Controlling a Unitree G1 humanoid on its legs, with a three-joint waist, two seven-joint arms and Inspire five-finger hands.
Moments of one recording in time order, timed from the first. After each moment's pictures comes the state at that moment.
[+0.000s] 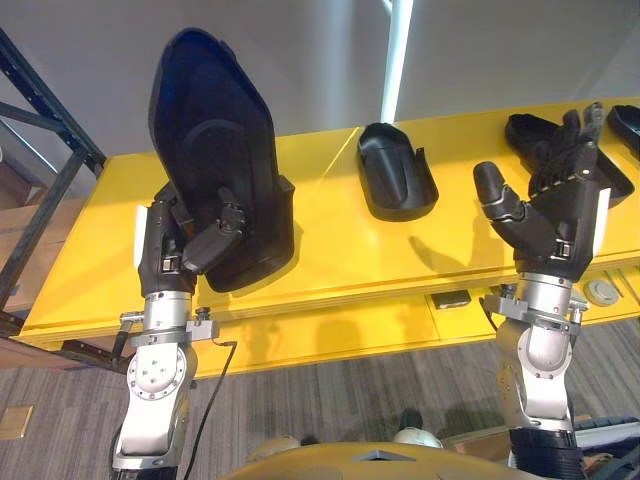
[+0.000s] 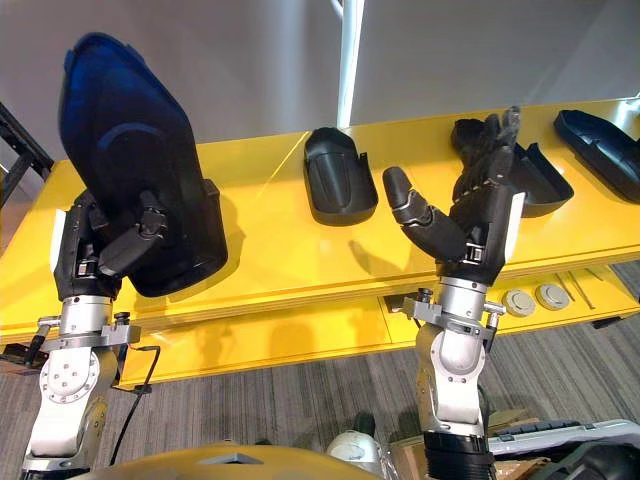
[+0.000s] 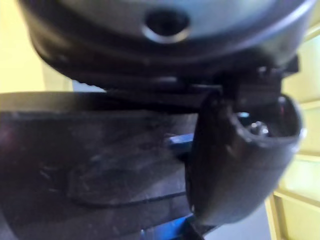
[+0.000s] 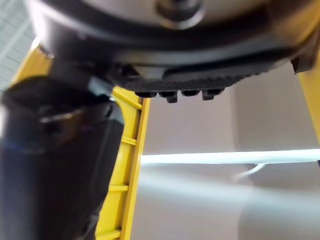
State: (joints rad) left arm 0.24 0.23 0.07 -0.38 -0.16 -0.21 0.12; right arm 0.07 -0.20 -0.13 -0.21 0.20 -0.48 -0.17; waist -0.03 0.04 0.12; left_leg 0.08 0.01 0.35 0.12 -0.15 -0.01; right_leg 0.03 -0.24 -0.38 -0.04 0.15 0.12
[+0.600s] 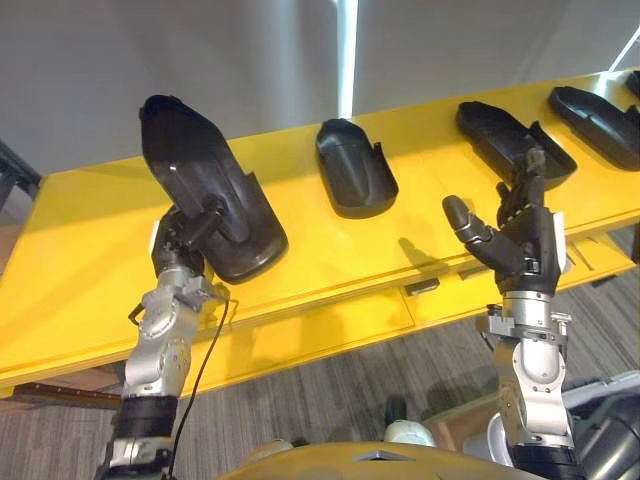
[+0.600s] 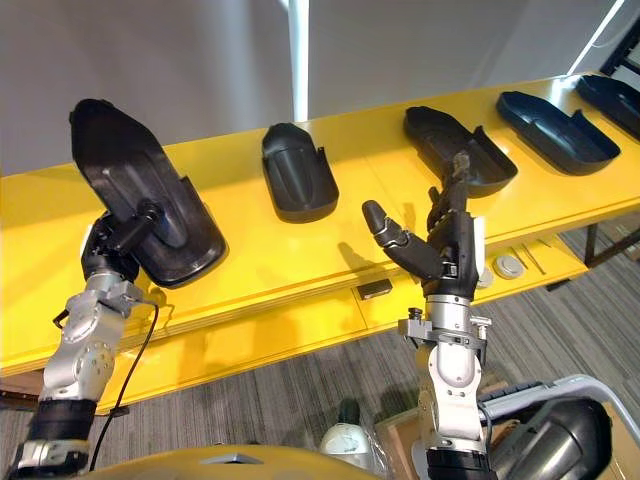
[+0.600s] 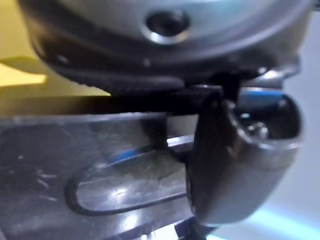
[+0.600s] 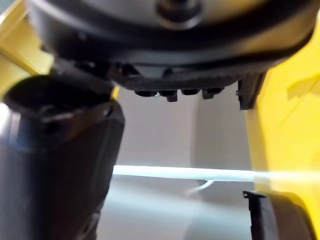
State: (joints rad) left arm -0.15 0.35 0.12 0.14 -0.62 0.01 0.16; right arm 0.15 -0.21 -0.11 -0.11 0.20 -0.40 -0.06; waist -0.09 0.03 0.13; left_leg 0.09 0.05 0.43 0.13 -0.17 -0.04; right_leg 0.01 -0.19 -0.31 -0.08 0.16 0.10
